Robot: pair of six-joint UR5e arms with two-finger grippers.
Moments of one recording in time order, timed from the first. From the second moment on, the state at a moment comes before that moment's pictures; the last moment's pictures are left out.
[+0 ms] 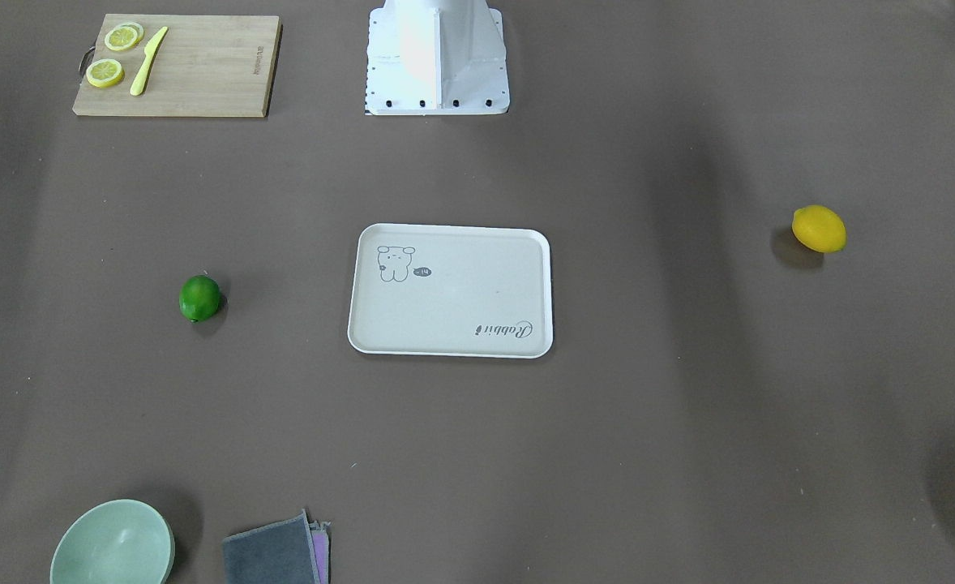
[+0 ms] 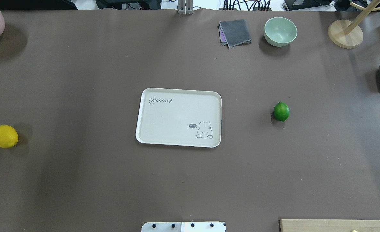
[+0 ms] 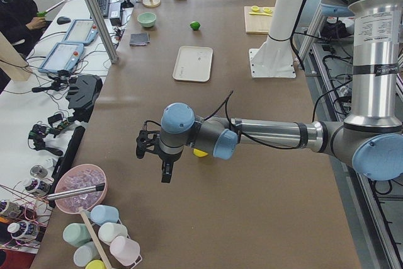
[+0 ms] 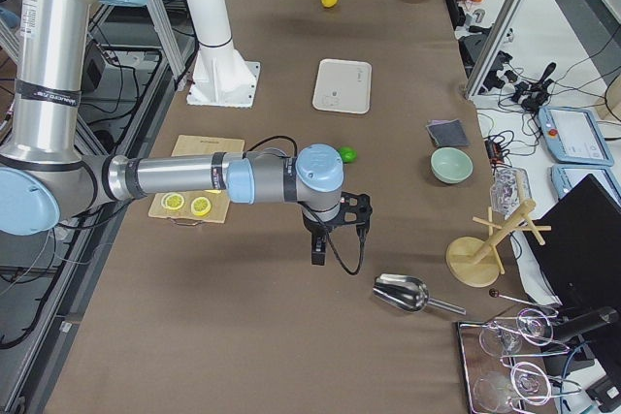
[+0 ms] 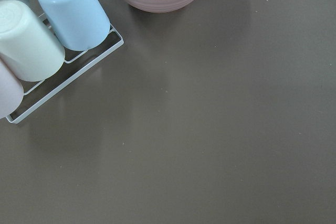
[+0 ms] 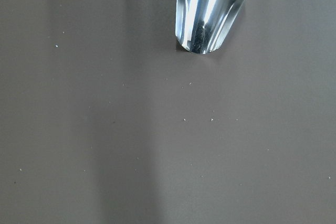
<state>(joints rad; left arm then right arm) -1.58 -1.50 -1.69 -1.87 -2.33 -0.27 1.55 -1.77 1.87 -1.60 2.37 0.11</state>
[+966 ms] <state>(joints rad) -1.58 -1.50 -1.69 -1.86 -2.35 -0.27 1.55 -1.76 1.86 -1.60 2.37 0.11</state>
